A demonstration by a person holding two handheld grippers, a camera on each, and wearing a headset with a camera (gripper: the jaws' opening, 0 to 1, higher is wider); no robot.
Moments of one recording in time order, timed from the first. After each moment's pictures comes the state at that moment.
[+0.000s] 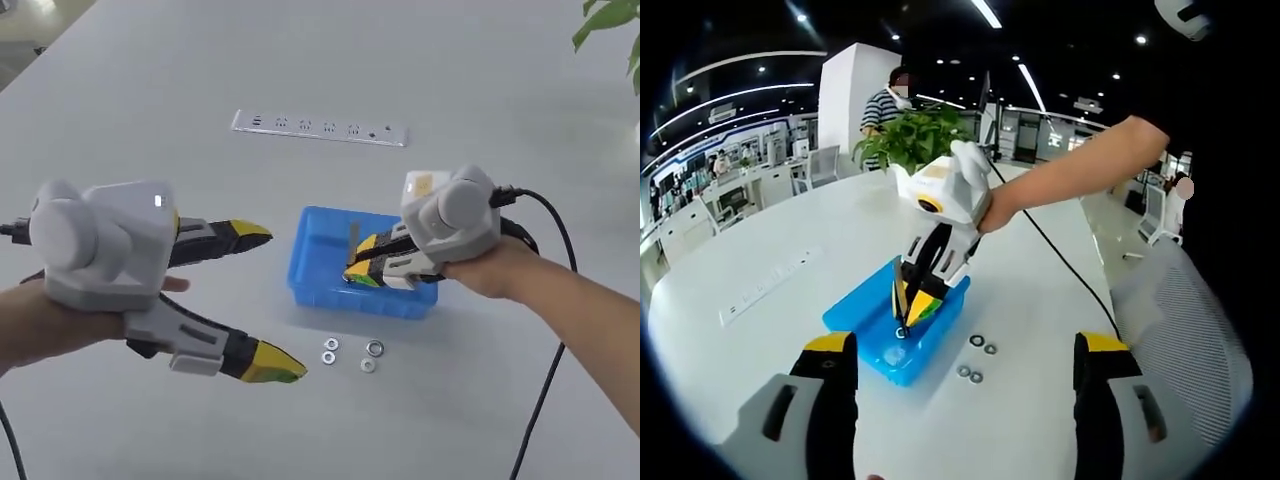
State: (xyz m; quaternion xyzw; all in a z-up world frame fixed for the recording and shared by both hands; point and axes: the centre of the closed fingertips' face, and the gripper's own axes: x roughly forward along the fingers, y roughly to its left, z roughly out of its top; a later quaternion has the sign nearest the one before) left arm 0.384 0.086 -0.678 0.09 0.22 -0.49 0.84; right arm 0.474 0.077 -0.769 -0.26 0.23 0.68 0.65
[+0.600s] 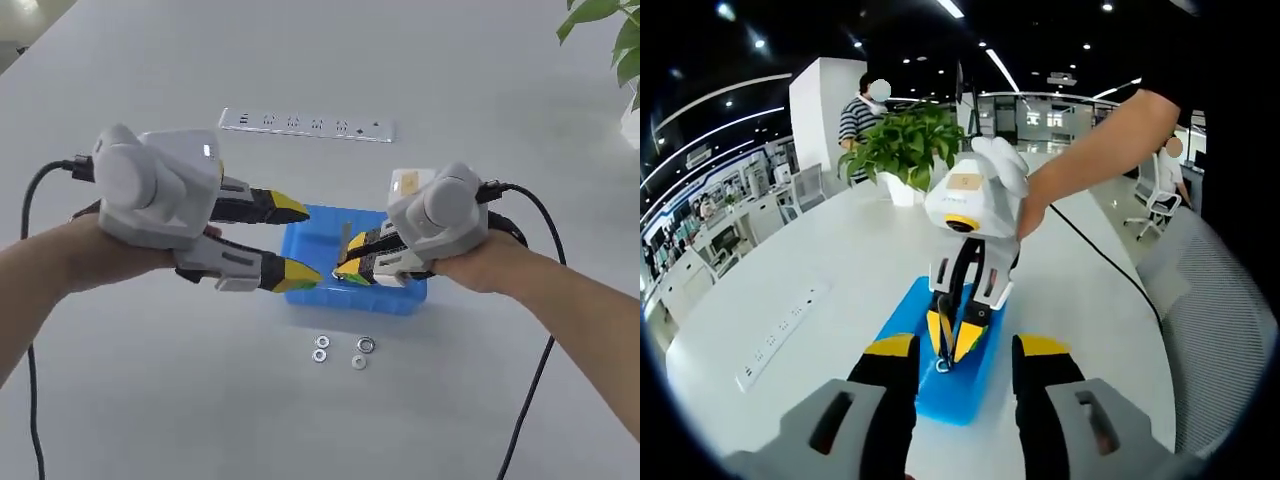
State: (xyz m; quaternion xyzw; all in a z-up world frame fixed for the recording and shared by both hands) left arm 0.445 0.069 -0.682 0.18 0.20 -0.51 0.82; right arm 0.474 0.075 -0.769 -0.27 0.22 0.68 0.64
